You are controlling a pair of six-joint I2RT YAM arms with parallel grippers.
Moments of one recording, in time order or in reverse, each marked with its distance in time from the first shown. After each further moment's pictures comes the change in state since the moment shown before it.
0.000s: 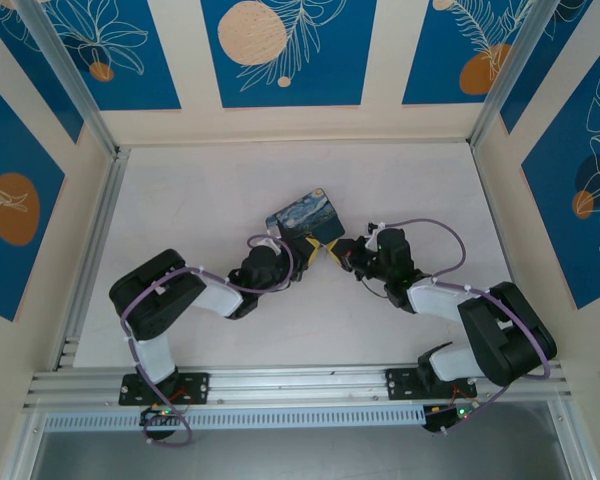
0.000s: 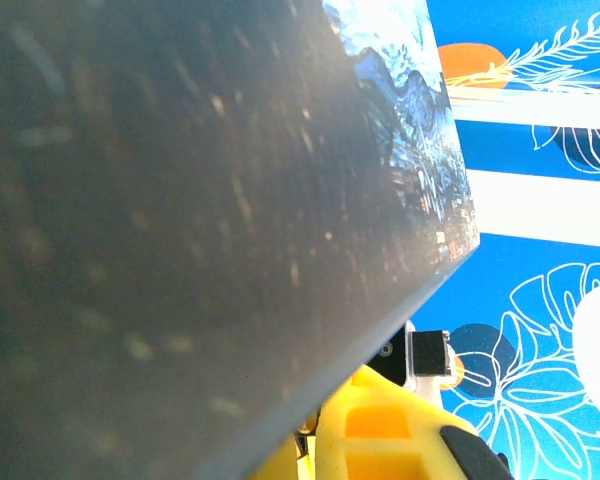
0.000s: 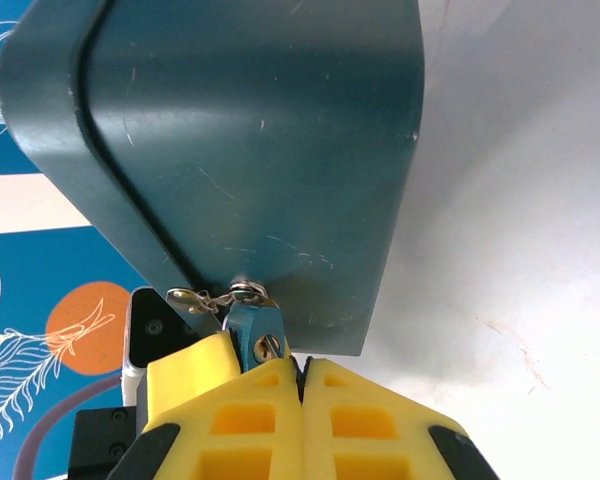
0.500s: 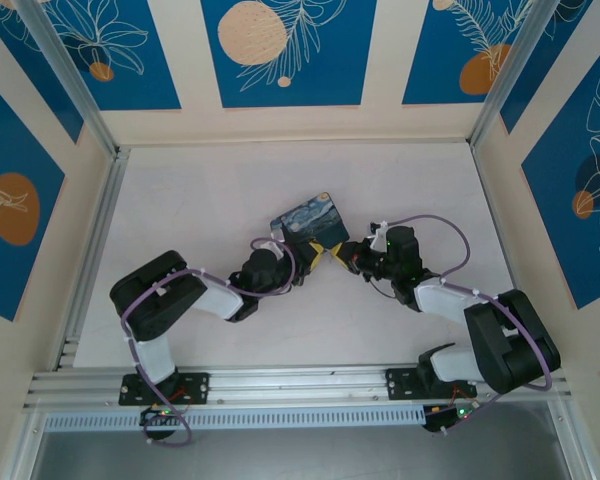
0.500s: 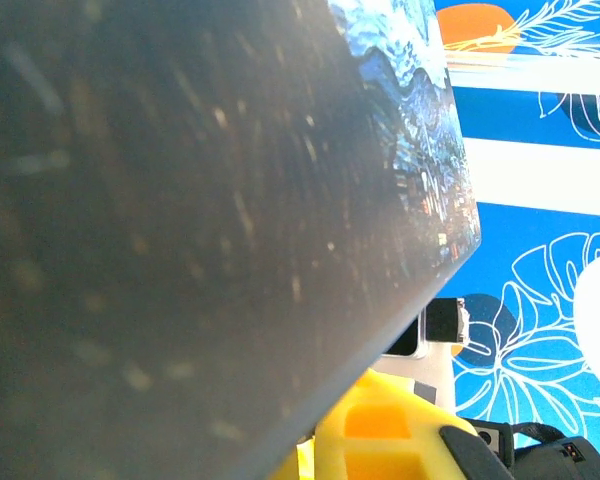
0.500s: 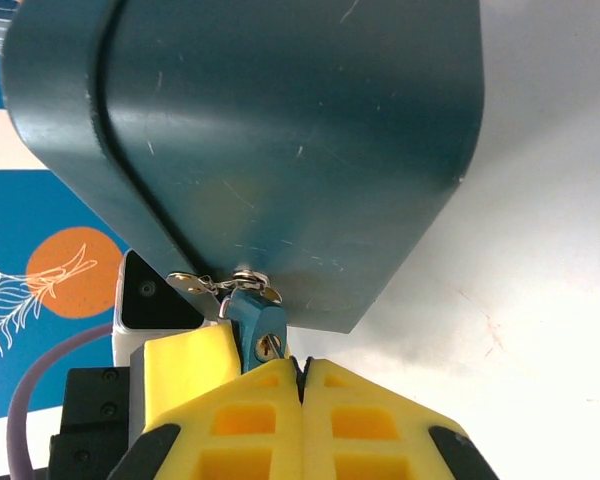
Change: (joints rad) left arm -0.018 0.000 -0.016 0.016 0.039 0.000; right arm -0.077 -0.045 0.000 -0.106 -0.156 -0.152
